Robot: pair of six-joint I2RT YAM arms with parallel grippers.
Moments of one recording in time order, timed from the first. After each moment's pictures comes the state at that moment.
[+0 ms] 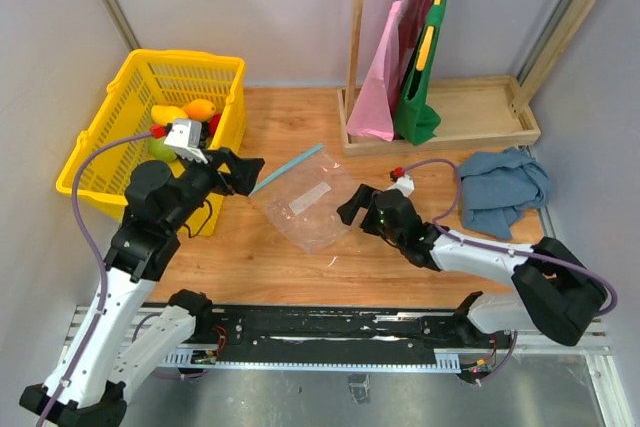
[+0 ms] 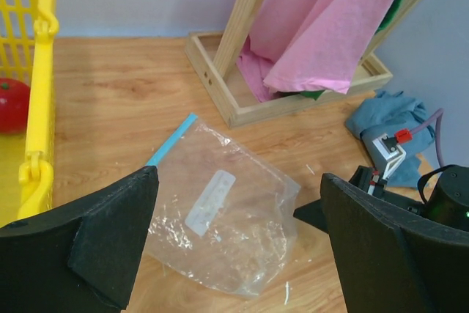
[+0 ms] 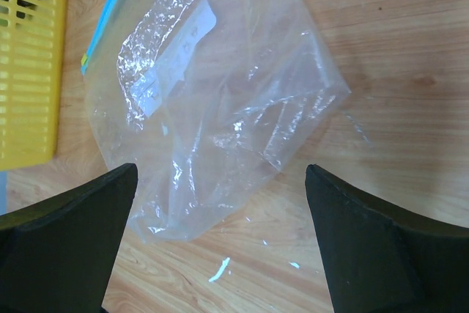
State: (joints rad) left arm -0.36 0.67 0.91 -0.30 0.09 -0.33; right arm 0.76 1.27 0.47 0.27 0.22 0.90
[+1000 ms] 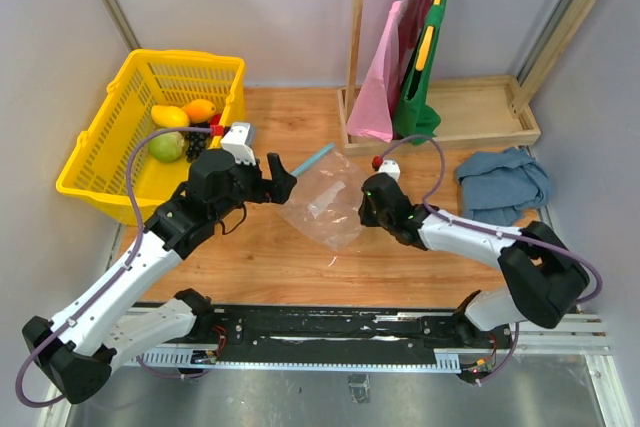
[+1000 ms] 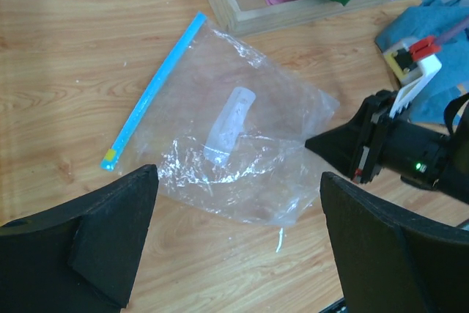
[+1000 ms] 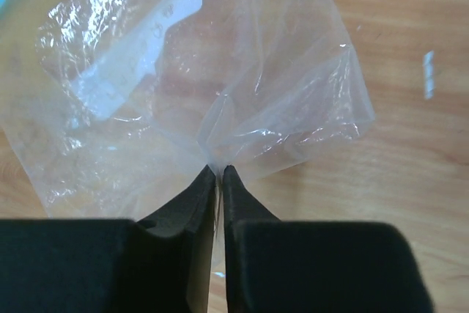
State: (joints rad) left arm -0.62 0.90 0.92 -0.38 -0.13 -0.39; right arm 0.78 1.46 0.72 -0.03 0.30 0.64
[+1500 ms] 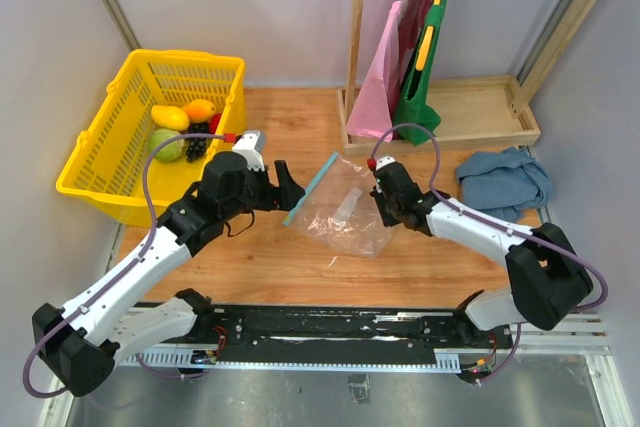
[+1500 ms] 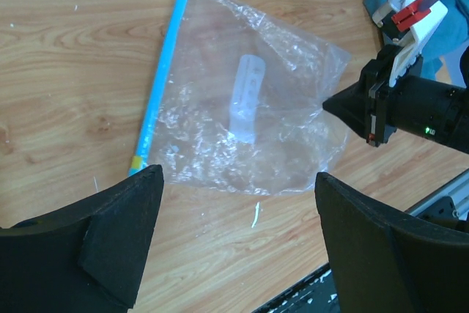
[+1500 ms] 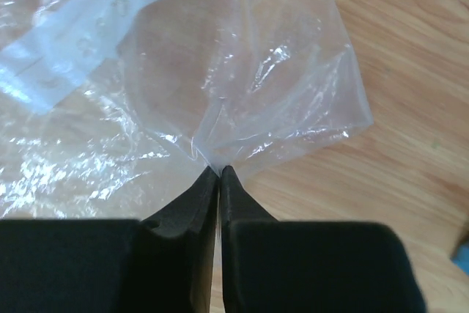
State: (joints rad) left arm -0.62 0.95 0.87 -0.37 -0.02 -0.50; right arm 0.64 1.40 0.78 -0.27 0.18 0.15
